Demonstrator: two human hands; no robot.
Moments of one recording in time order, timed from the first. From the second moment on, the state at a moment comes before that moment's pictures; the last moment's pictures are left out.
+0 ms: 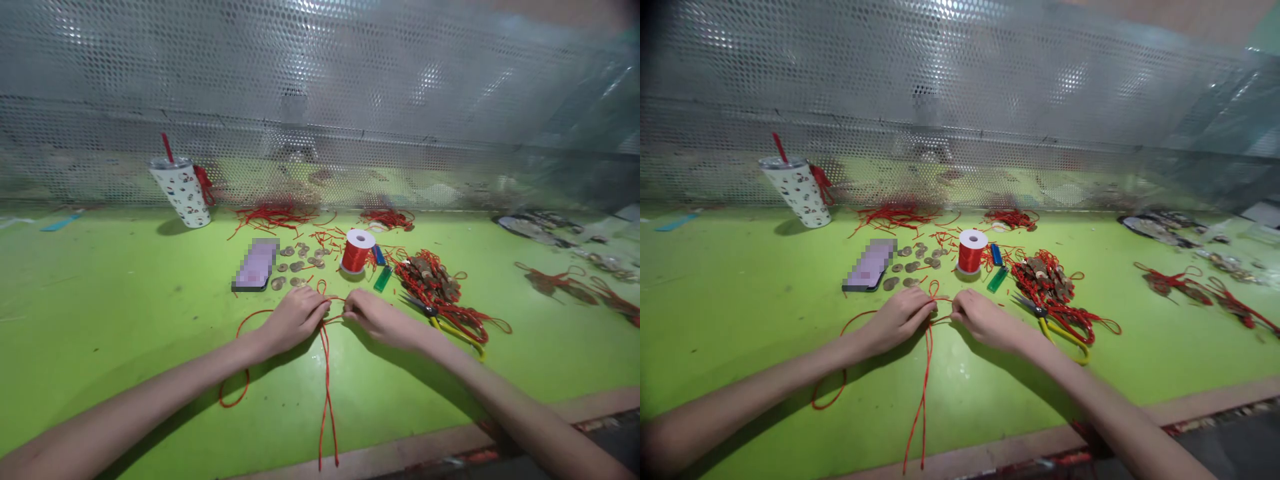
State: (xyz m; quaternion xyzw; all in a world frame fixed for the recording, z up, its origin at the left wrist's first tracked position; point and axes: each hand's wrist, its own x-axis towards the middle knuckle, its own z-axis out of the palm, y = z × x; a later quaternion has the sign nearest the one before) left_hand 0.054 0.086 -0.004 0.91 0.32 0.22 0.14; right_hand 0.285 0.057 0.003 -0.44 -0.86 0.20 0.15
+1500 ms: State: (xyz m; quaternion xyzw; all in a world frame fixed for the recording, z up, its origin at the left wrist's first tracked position) left_hand -0.043 0.068 0.013 0.62 0.57 0.25 0.48; right_hand 0.348 0.054 0.018 -0.54 -0.71 0.43 0.11
